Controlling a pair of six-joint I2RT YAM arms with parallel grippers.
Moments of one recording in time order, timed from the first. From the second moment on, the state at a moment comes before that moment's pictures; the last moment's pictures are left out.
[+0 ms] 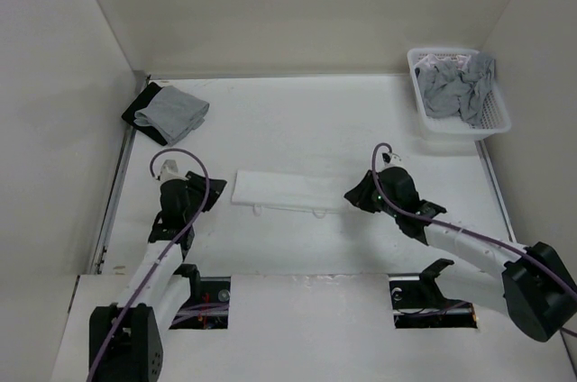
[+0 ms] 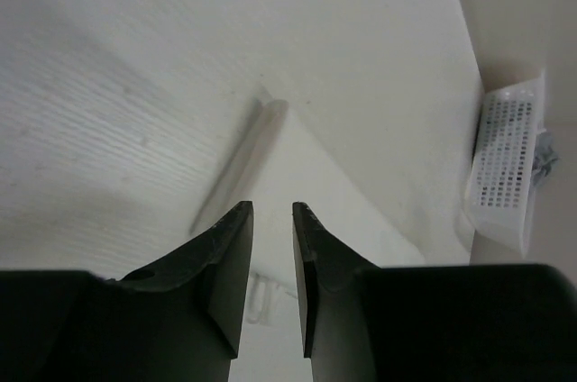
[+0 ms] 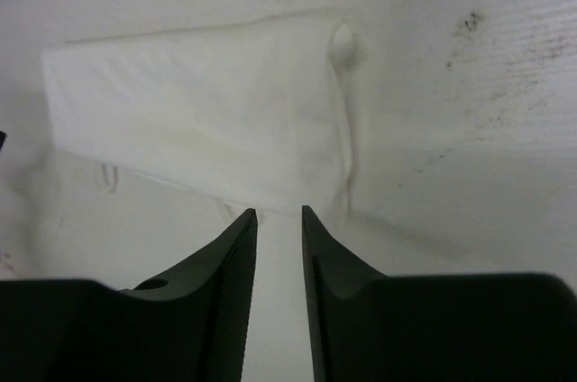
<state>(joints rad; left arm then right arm) 0.04 0.85 0.18 0.19 0.18 -0.97 0.57 1.09 0.41 0.07 0.01 0.83</state>
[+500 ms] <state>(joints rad) -0.45 1.12 0.32 0.31 0.01 -0.95 0.51 1.30 0.41 0.19 -0.04 0.87</state>
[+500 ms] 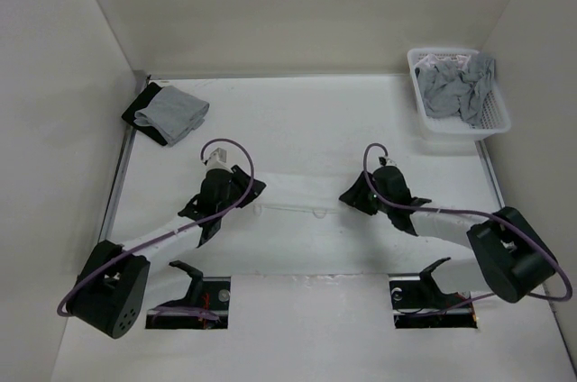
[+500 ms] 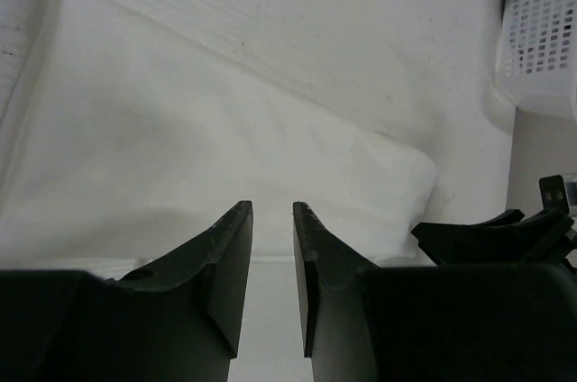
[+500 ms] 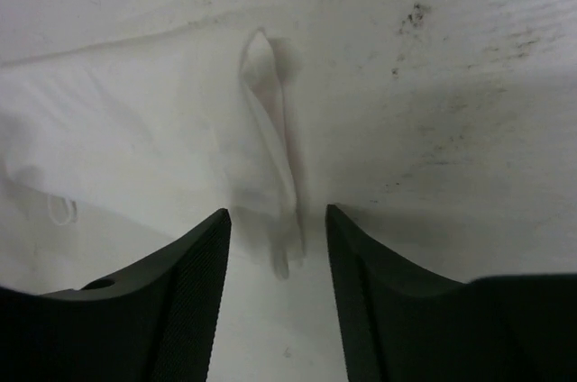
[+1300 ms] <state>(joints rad) -0.52 1.08 0.33 0.35 0.02 -0.95 0.47 0.91 0.42 0.02 0.08 0.89</state>
